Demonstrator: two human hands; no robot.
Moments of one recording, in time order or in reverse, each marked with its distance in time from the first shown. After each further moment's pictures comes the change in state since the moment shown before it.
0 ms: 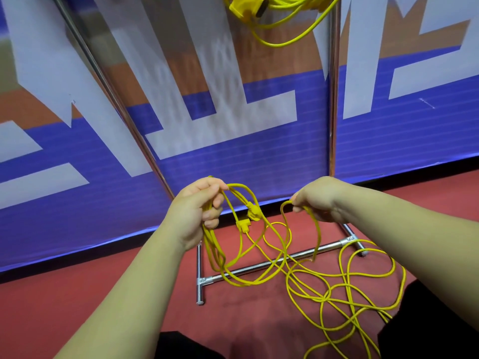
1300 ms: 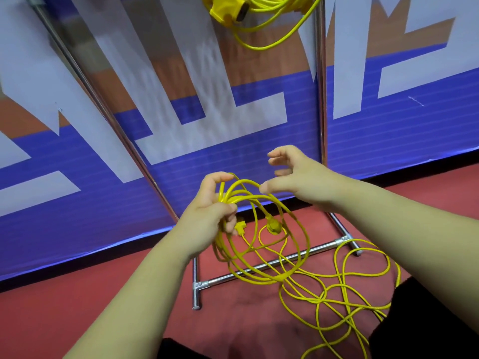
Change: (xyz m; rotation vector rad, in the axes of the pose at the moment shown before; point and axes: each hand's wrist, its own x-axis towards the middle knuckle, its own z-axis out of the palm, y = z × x) left_hand -0.004 -0.001 0.041 0.405 -0.095 0.077; right_hand -0.037 -0.030 -0.013 -0.052 -0.118 -0.597
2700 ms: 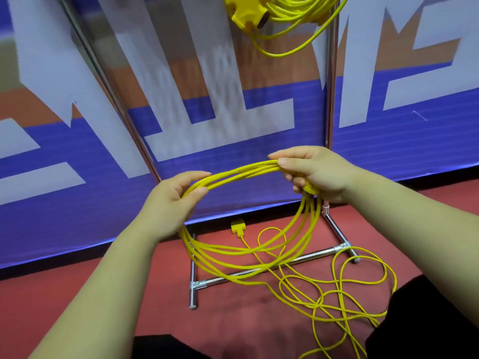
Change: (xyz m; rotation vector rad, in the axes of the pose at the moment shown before) left_hand -0.010 0.008 -0.070 0.456 0.227 0.162; right_hand 0.015 -0.003 -0.015 0.318 -0.121 -0.057
